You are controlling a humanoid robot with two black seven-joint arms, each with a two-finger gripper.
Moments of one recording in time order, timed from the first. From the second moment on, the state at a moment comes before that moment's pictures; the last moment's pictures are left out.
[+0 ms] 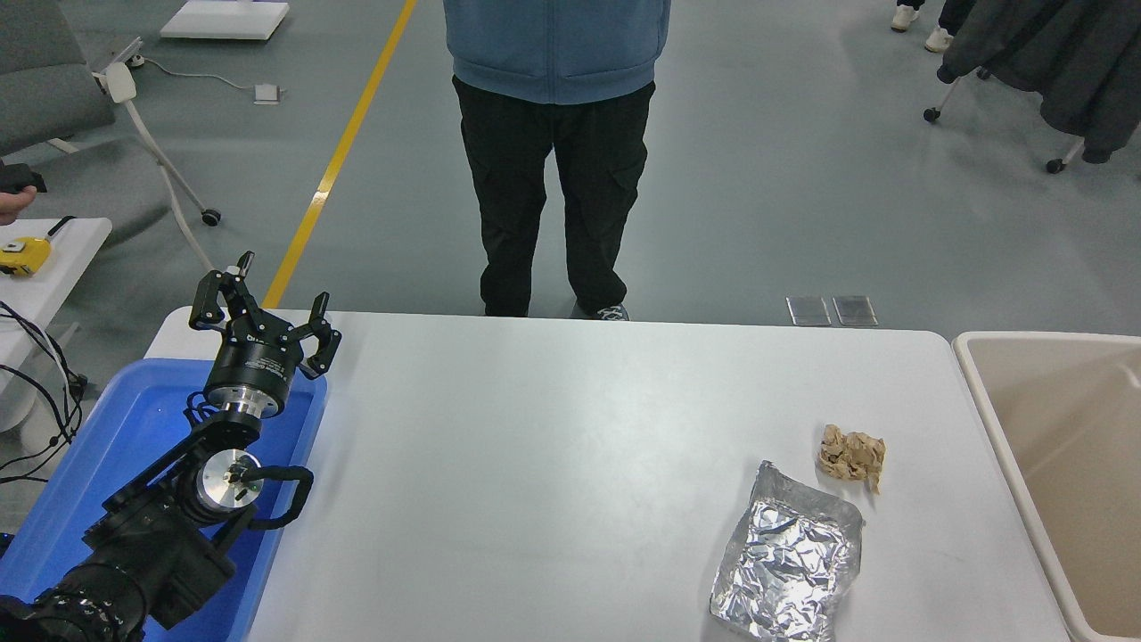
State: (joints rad) left arm -0.54 0.25 -1.02 -0.53 0.17 -0.43 -0.57; right arm 0.61 -0.47 -0.01 0.08 -0.03 -0.28 0.24
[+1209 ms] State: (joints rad) left arm -0.54 0.25 -1.02 -0.53 0.17 -0.43 -0.57; right arm 0.64 -0.47 0.73 0.70 -0.19 -0.07 0.43
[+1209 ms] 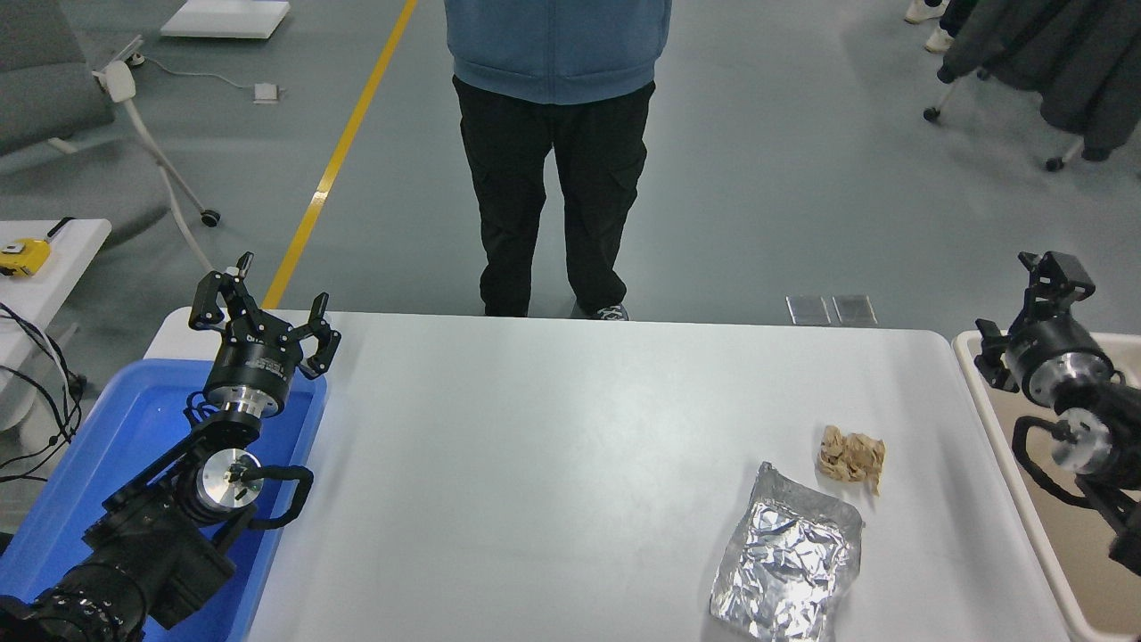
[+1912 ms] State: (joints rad) left arm -0.54 0.25 -1.02 -0.53 0.17 -0.43 -0.57; right arm 0.44 -0.27 1.06 0.88 -0.61 -0.07 0.48
